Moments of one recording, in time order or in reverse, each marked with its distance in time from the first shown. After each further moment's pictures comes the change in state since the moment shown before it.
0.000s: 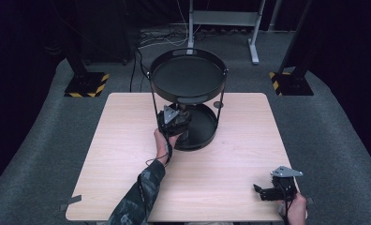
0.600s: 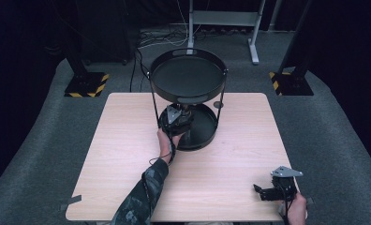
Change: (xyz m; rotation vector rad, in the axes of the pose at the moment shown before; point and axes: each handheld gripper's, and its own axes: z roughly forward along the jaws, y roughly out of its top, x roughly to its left) left arm -0.004 -0.006 0.015 -0.017 0.001 0.003; right arm 0.000 0.000 0.000 0.000 0.000 -0.001
